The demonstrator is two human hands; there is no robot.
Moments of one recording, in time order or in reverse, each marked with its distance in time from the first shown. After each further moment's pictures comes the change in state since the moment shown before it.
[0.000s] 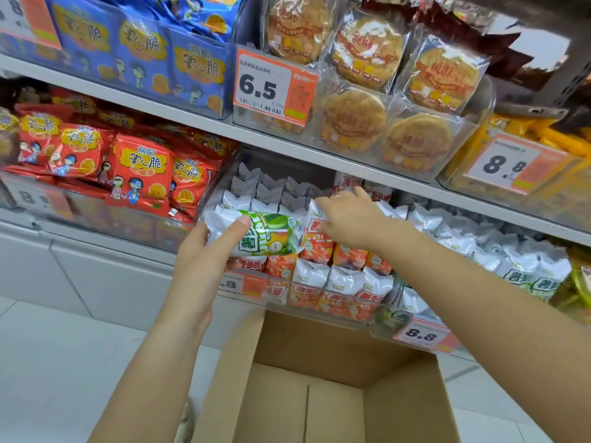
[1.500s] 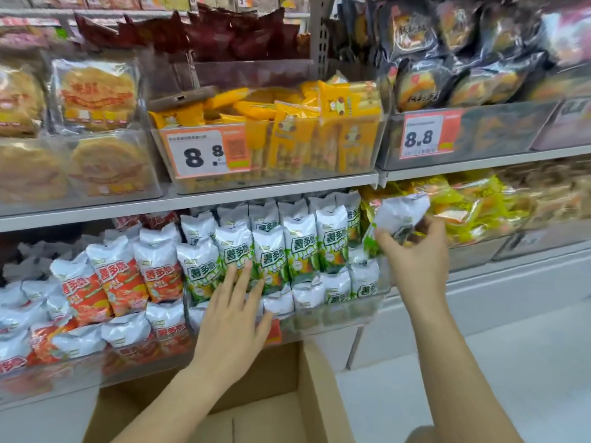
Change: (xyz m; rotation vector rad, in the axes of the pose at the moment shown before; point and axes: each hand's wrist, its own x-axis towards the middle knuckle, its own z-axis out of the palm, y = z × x) left_hand -0.087 -0.132 0.268 1.628 -0.550 0.871; right_hand -0.289 0.237 0.133 1.213 0.985 1.124
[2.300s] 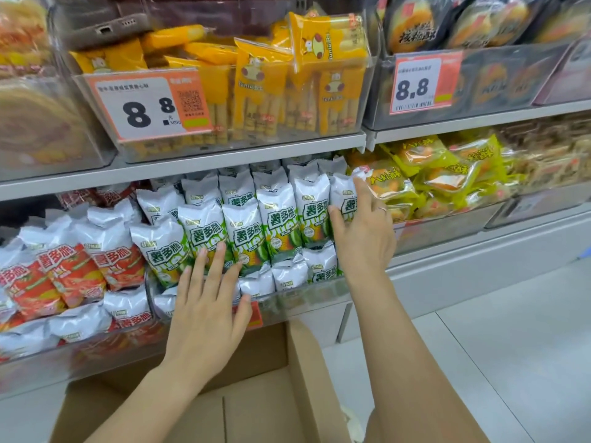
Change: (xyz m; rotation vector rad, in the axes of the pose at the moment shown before) left_hand -0.003 0.004 0.019 -0.022 0.138 0.004; right_hand 0.004 0.043 0.062 -0.582 0.037 -0.252
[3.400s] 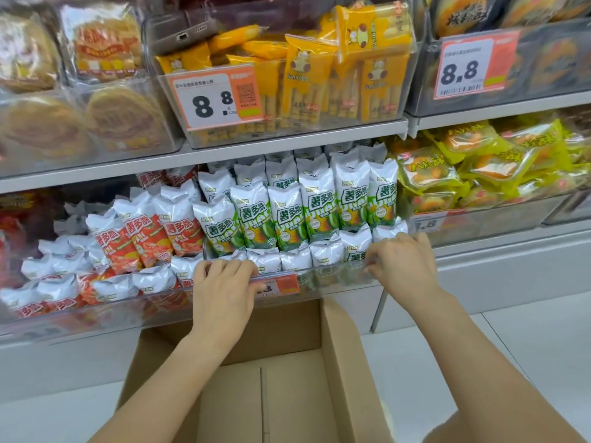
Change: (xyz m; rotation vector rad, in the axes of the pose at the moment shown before) left_hand -0.017 -0.017 -0.024 0.126 0.060 -0.088; right_hand -0.035 0.028 -0.028 -0.453 -0.542 -0.418
